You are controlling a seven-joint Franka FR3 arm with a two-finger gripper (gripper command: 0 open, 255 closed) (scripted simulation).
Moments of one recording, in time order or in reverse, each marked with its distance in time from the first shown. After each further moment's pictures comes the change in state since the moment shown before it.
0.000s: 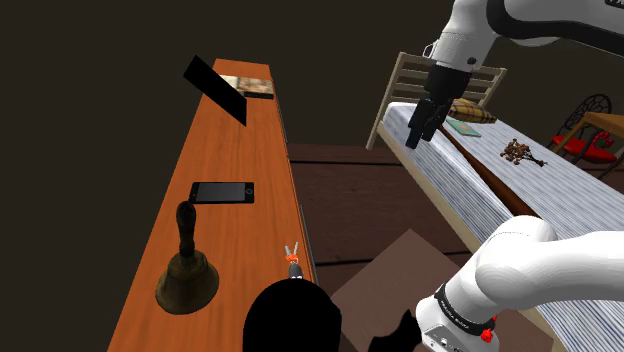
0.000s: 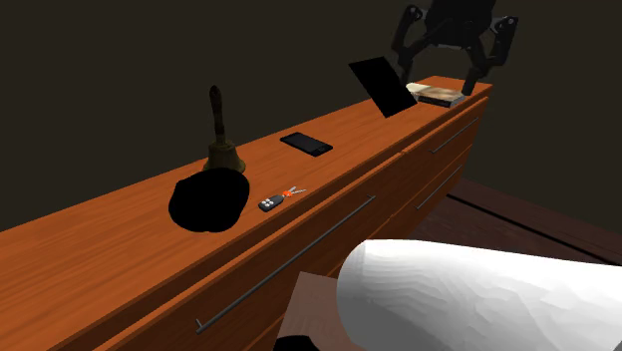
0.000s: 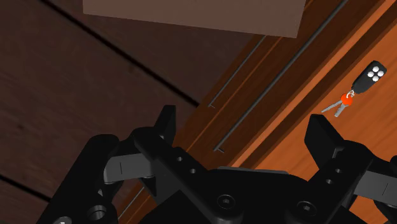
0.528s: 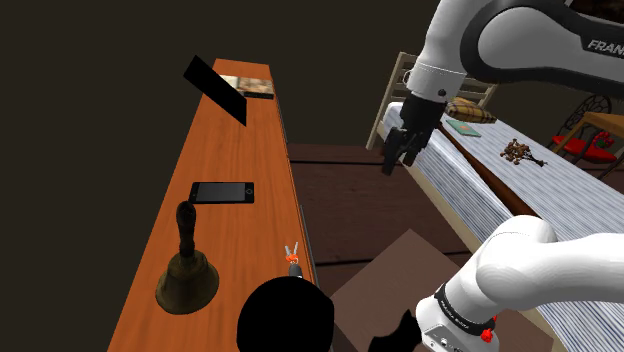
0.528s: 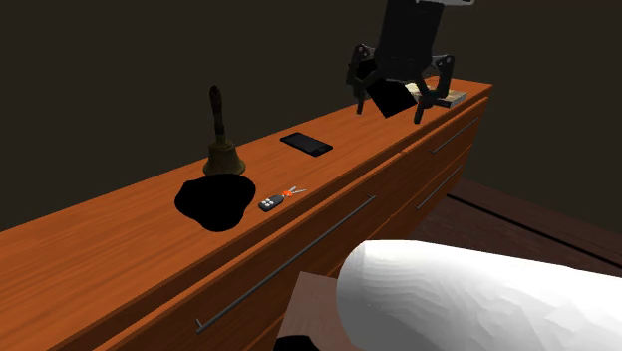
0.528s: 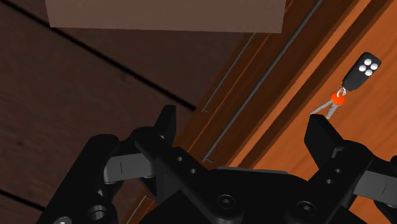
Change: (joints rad) arm 0.011 -0.035 0.141 -0.140 0.095 0.126 0.177
